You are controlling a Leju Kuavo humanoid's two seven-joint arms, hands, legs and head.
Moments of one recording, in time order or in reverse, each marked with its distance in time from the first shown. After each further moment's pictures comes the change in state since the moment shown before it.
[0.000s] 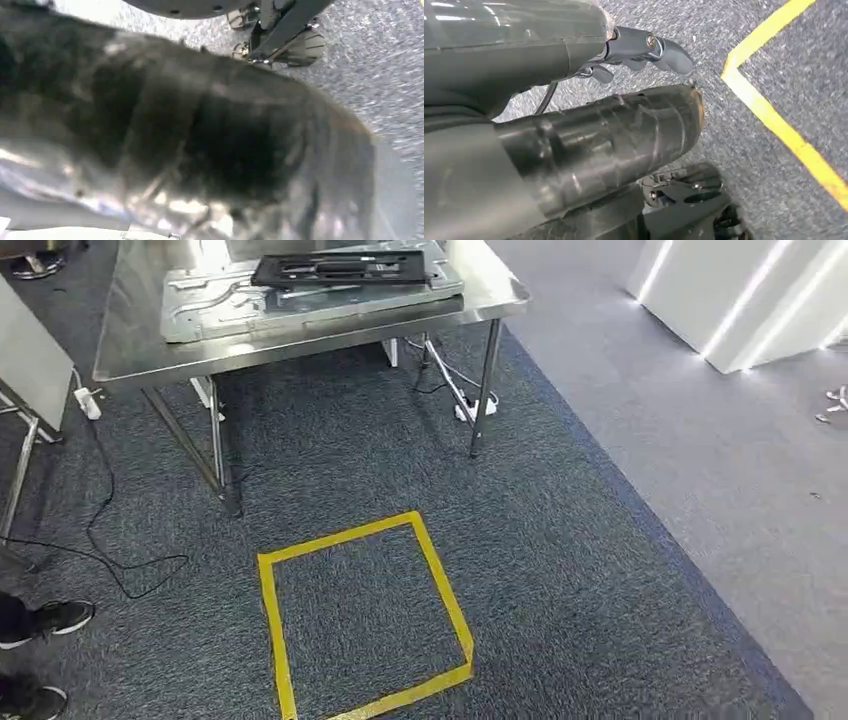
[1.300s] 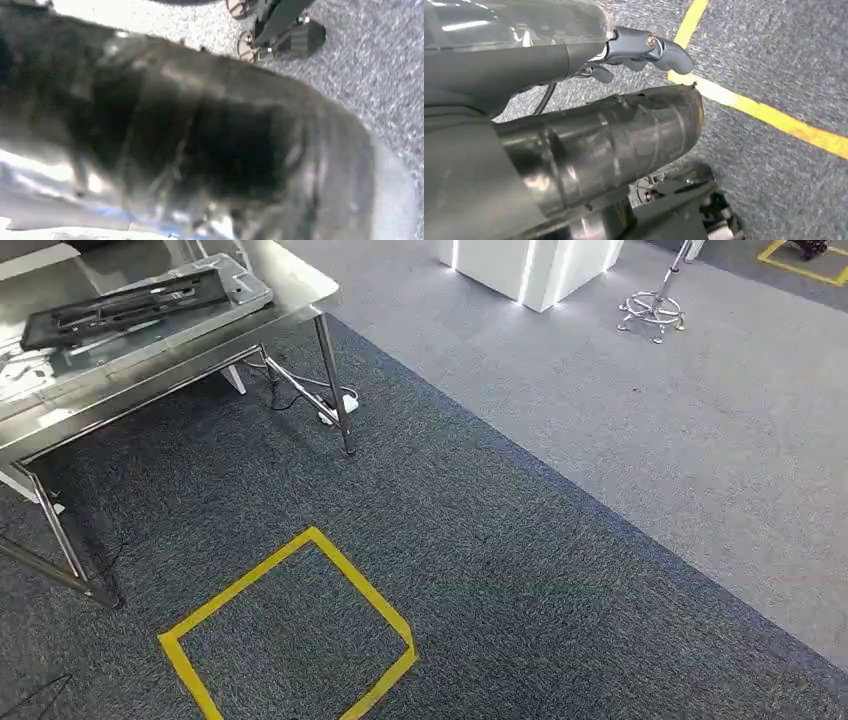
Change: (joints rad) left arm -0.007 -0.003 0.008 0.000 -0.002 0.007 0.001; right arm 0.006 0.004 -0.016 0.000 0.027 -0.008 0.003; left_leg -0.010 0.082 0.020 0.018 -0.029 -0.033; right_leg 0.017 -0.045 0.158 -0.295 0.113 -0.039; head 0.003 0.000
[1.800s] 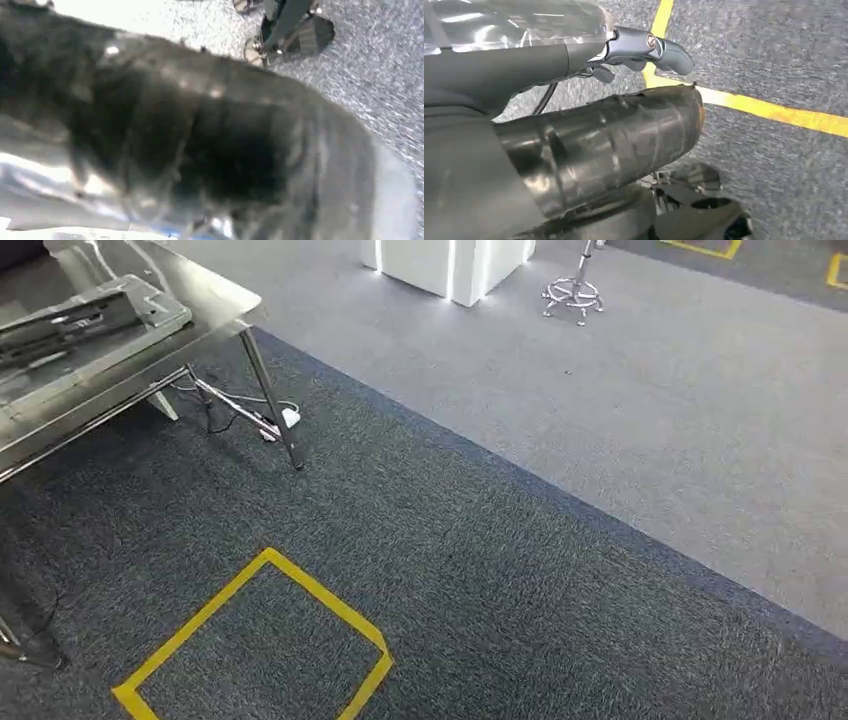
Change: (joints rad) left arm 0.005 0.000 0.001 0.000 0.002 0.000 0.005; right arm 0.000 0.005 0.000 0.000 0.021 0.002 0.014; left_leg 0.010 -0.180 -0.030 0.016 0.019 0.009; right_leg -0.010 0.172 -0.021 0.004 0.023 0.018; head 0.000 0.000
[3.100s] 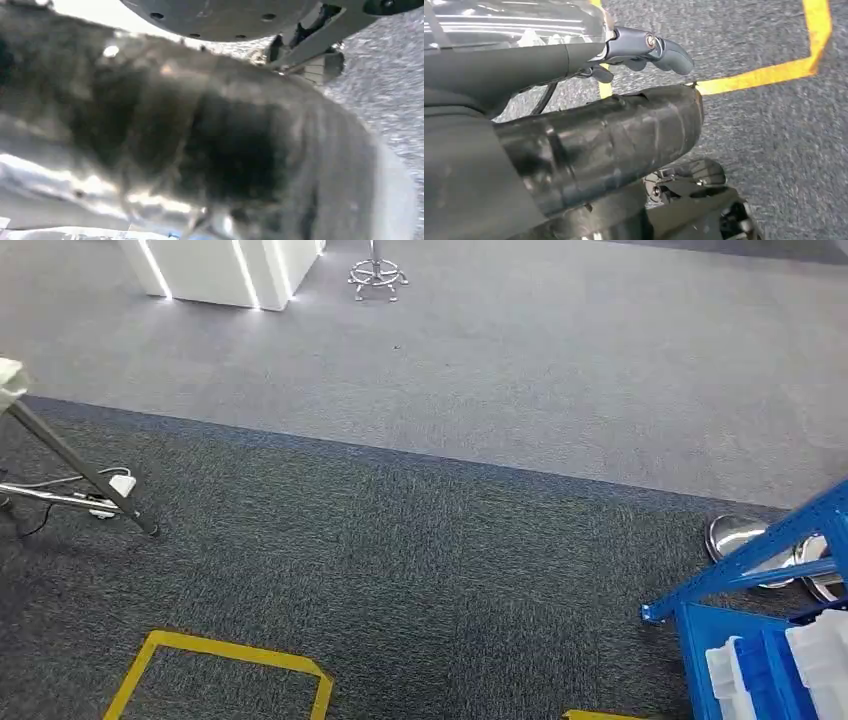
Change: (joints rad) left arm 0.003 0.001 0.011 0.000 0.010 -0.011 0.000; right arm -0.003 0.011 0.024 0.005 0.059 0.039 0.033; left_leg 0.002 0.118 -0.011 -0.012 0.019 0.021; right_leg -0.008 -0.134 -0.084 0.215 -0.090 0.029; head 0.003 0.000
